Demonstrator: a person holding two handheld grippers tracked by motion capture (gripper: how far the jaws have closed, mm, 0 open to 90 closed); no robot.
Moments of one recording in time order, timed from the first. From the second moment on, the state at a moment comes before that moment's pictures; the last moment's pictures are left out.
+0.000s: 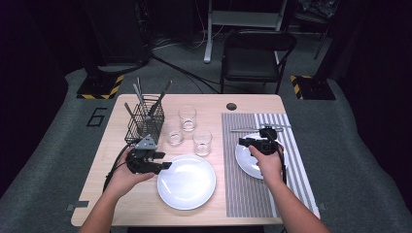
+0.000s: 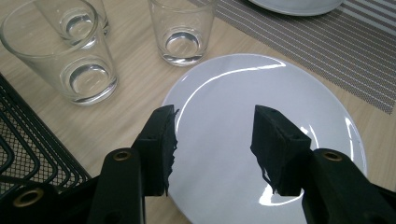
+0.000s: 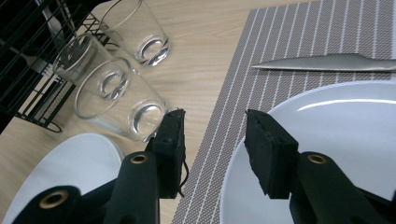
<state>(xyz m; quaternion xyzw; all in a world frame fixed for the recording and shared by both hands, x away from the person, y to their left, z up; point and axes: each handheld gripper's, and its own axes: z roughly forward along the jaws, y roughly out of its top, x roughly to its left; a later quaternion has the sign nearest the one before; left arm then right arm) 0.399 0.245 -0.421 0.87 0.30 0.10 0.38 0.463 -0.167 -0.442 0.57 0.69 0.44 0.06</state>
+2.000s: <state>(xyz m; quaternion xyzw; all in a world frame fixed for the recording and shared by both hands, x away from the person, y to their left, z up) 0.403 0.250 -0.425 0.87 0.31 0.10 0.38 0.392 -0.075 -0.468 0.39 0.81 0.44 0.04</state>
